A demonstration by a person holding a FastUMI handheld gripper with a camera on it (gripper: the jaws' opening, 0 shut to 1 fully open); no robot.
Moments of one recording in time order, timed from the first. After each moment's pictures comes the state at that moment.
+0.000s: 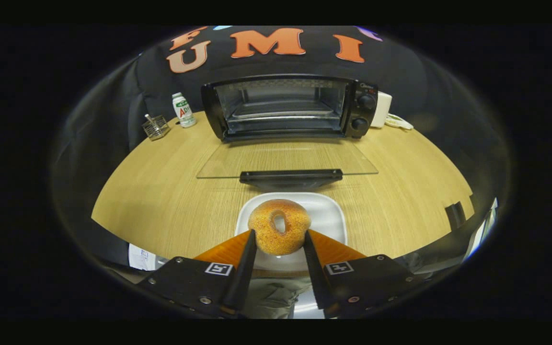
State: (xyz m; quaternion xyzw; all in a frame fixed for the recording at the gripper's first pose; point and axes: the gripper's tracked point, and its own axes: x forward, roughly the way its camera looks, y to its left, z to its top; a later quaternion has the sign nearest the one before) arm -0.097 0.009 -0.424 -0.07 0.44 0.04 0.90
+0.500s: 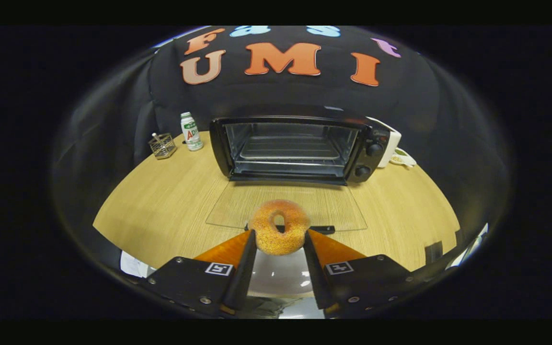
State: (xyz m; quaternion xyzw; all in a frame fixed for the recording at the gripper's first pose) arm -0.023 0.025 -0.365 -0.10 0.37 0.06 0.92
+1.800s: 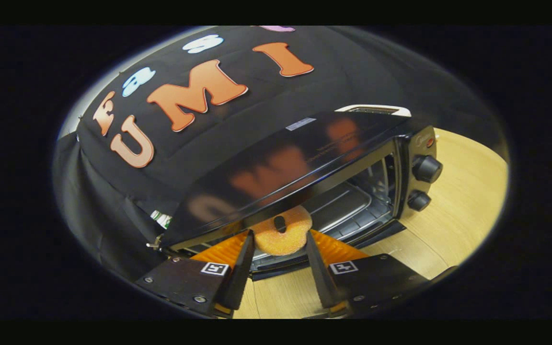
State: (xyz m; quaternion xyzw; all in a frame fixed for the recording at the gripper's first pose) arm 0.169 0.051 -0.365 0.22 0.30 0.00 0.93
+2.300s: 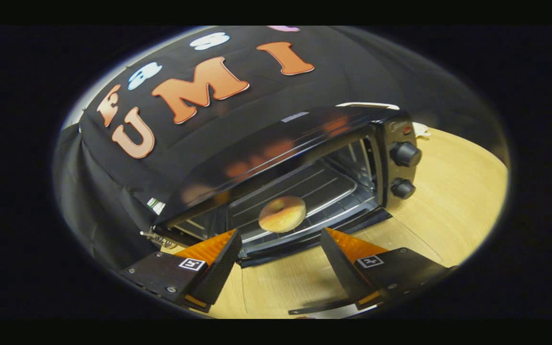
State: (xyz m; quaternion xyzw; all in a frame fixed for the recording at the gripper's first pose) arm 0.126 0.037 -0.373 0.17 0.30 0.00 0.94
